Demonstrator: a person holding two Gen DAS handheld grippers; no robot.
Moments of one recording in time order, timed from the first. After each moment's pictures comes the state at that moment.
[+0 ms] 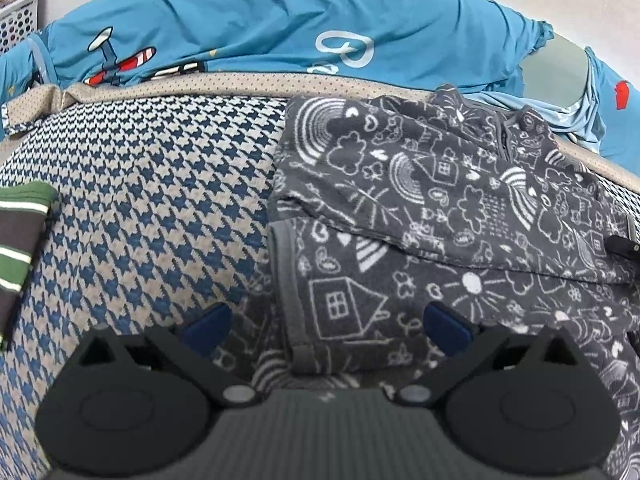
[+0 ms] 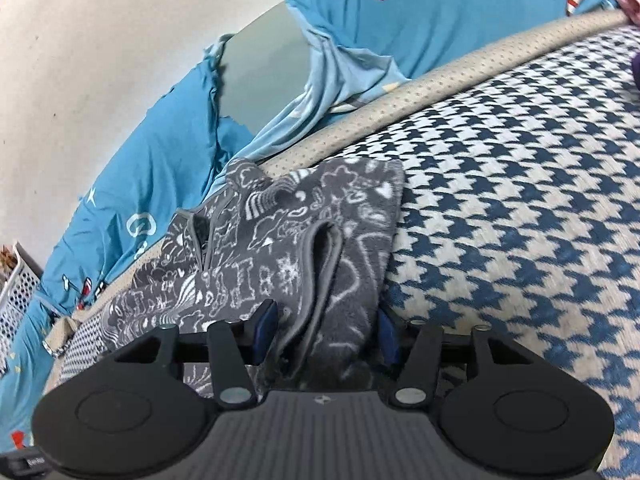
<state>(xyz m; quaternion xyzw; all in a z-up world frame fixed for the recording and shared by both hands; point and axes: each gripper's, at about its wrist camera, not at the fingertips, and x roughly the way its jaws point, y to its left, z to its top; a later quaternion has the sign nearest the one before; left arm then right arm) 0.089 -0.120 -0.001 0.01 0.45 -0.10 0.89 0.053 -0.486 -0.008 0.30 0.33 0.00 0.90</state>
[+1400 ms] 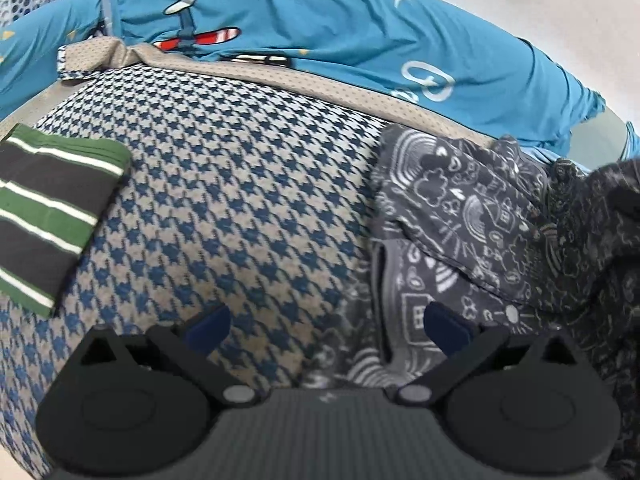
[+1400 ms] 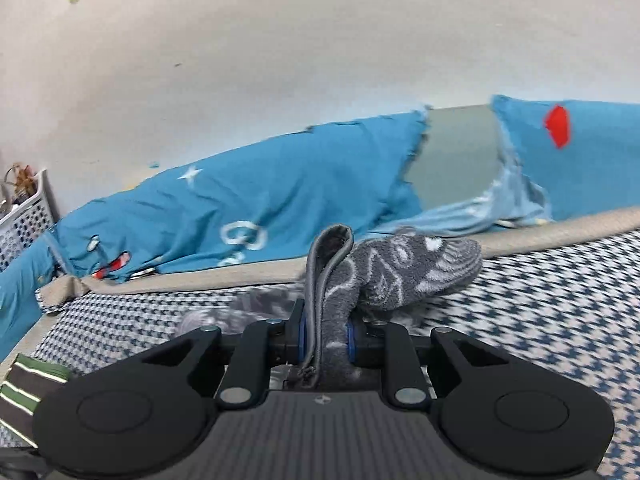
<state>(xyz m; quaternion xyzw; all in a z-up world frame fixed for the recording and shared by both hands) 0.085 -0.046 0.020 -0.07 0.45 -0.05 0.89 0.083 -0.311 0.099 0.13 0.26 0.00 0.96</state>
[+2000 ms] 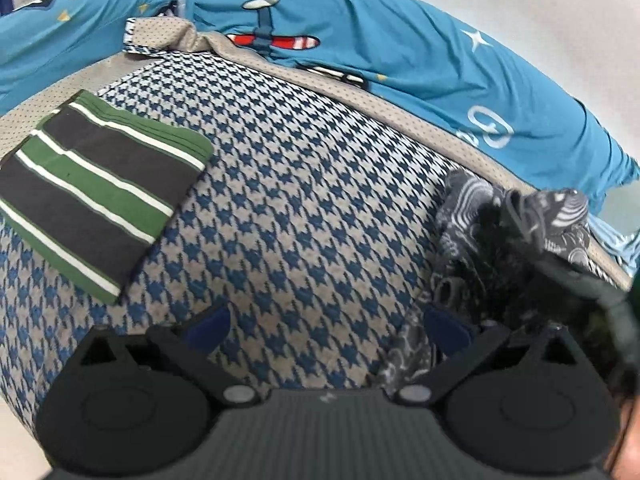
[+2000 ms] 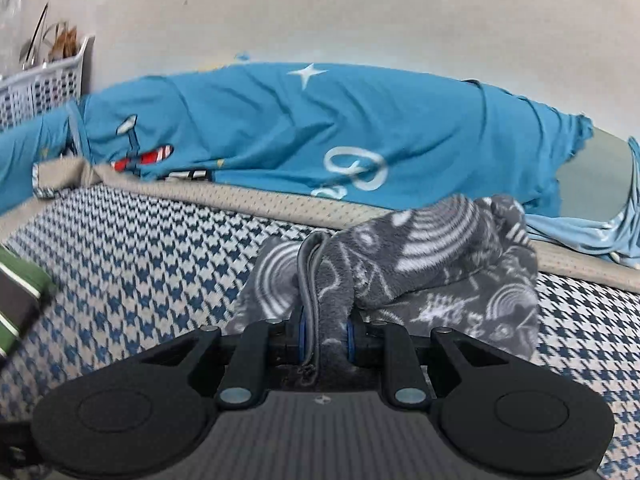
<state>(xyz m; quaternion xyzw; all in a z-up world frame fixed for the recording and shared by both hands) 0.082 0.010 0.034 -0.14 0.45 0.01 0.88 0.145 -0.168 0.021 -0.04 0.29 0.03 0.96</state>
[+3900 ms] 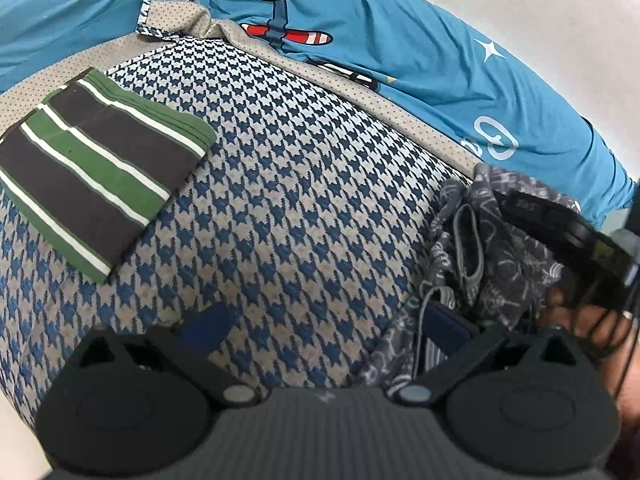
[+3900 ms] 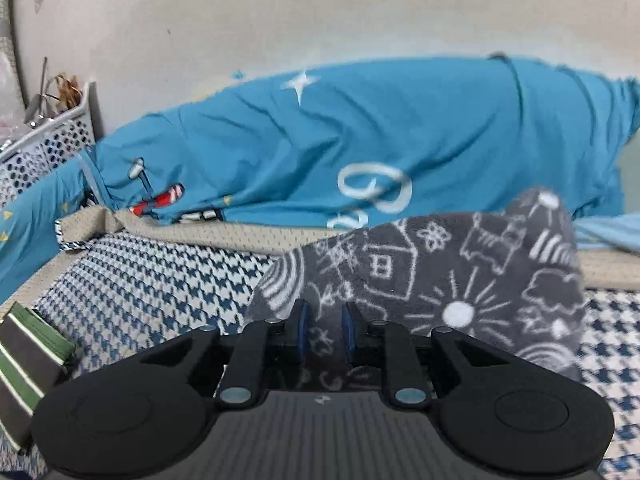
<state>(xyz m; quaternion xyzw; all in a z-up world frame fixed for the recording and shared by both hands) 0.084 0.004 0.035 -0.17 0.45 0.02 0.88 0.208 -0.207 0.023 0.07 0.31 0.11 0.94</state>
